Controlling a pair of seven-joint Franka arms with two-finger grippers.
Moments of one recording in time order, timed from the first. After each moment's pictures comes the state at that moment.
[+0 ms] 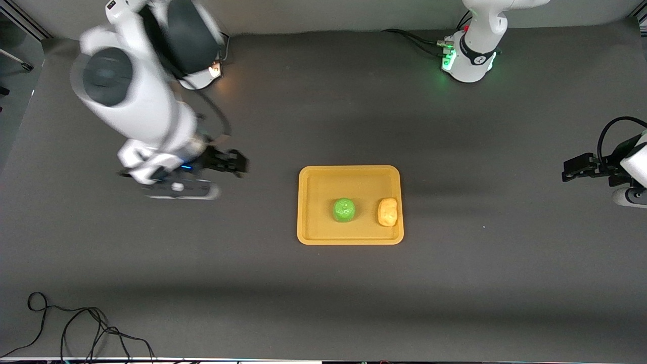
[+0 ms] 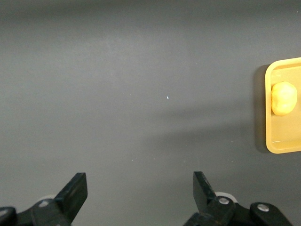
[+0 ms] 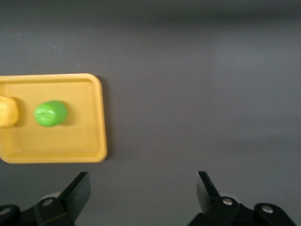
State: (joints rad) left arm 0.03 0.19 0.01 -1.49 0.02 1.63 0.17; right arm 0.68 0.30 -0.37 -1.31 0.13 1.54 0.37
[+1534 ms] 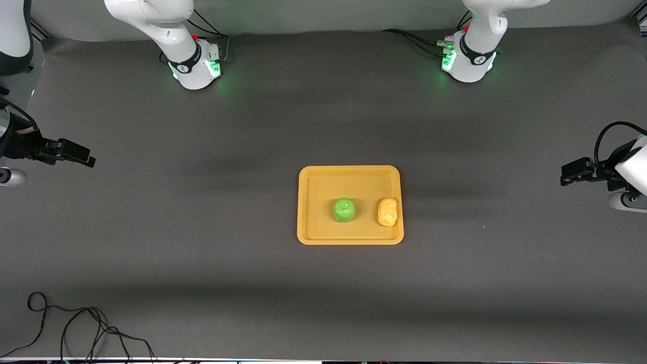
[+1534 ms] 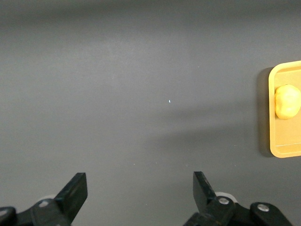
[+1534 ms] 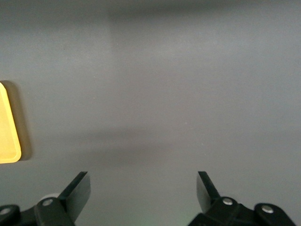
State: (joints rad) left arm 0.02 0.20 0.01 -1.50 0.02 1.65 0.17; right arm -0.04 0.04 -0.01 -1.63 0.02 1.61 0.05
